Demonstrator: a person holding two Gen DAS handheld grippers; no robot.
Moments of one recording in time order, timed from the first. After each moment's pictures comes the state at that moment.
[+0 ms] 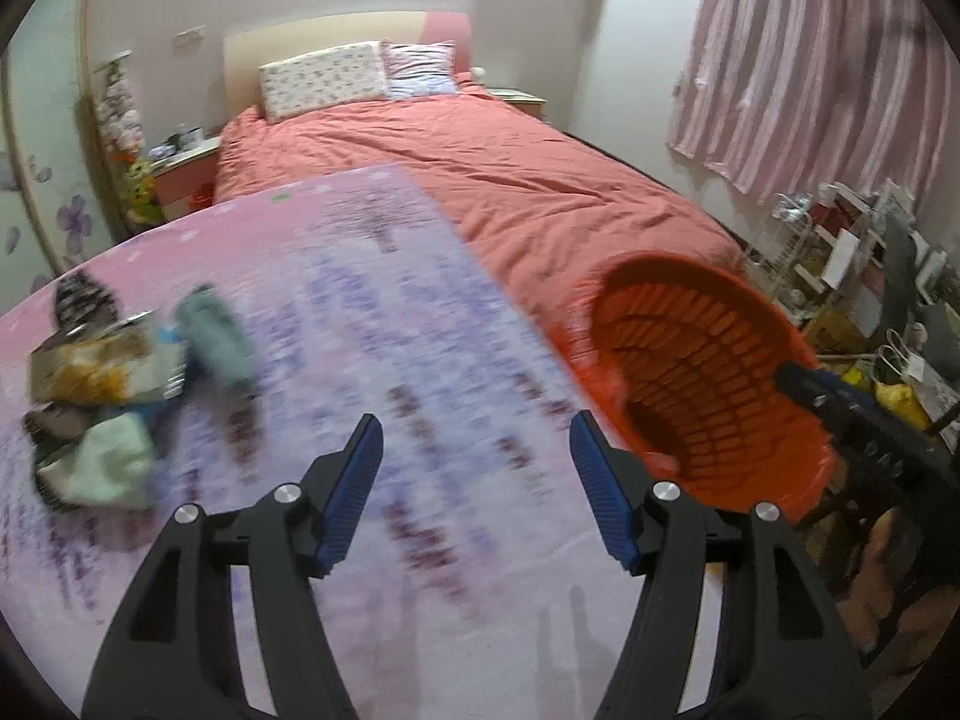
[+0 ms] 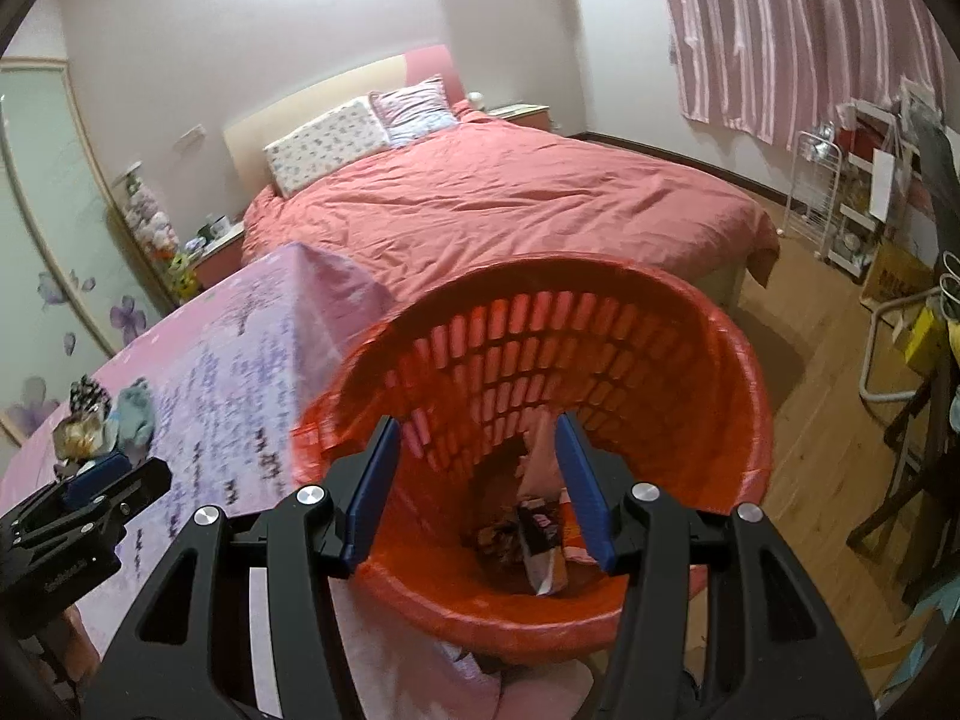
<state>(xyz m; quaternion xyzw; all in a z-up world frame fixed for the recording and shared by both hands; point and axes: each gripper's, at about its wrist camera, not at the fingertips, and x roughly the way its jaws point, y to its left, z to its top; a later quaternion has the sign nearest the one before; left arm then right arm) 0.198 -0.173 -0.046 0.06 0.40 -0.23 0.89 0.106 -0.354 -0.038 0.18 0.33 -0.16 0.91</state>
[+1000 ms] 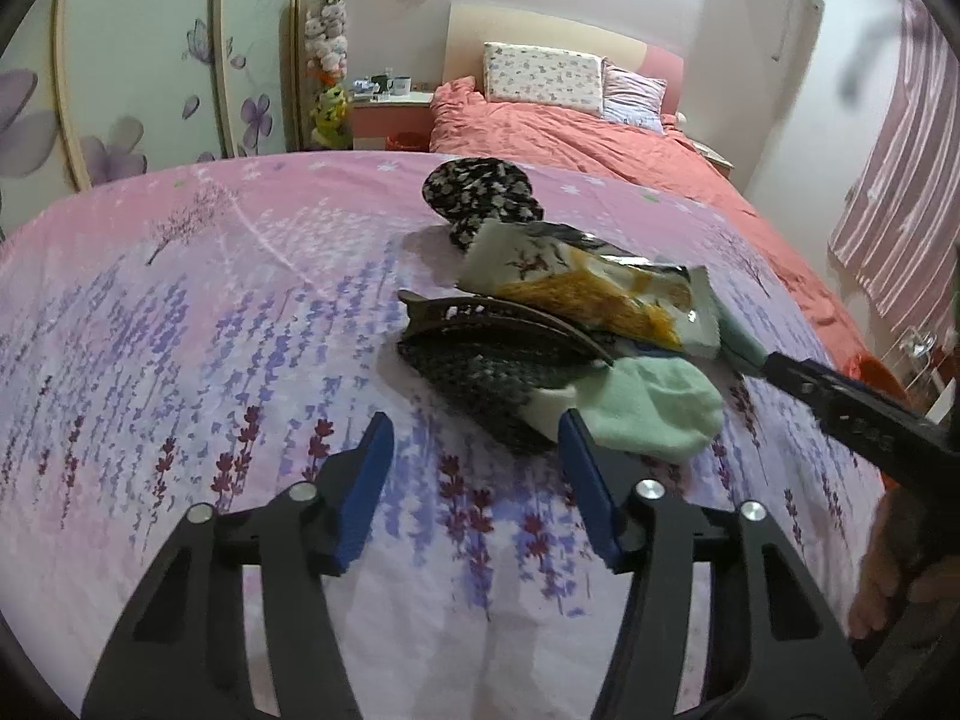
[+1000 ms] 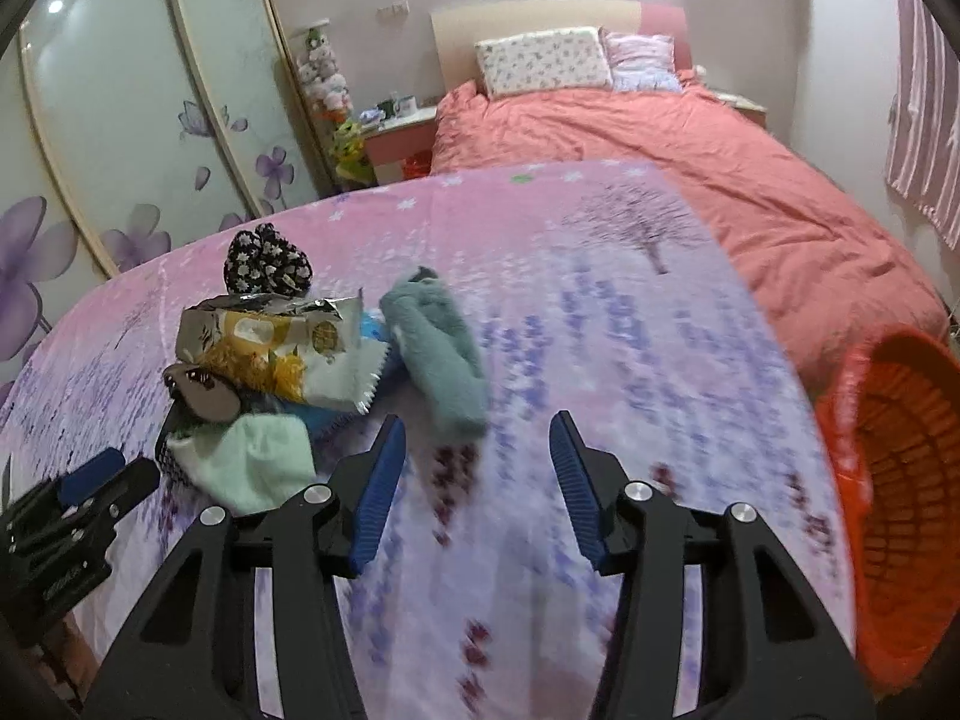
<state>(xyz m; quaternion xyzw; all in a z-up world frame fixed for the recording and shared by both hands) 0.223 0.081 -0.056 -0.05 0.41 -0.04 0.91 0.247 -0.131 -0.052 0.08 0.40 0.05 0.91</state>
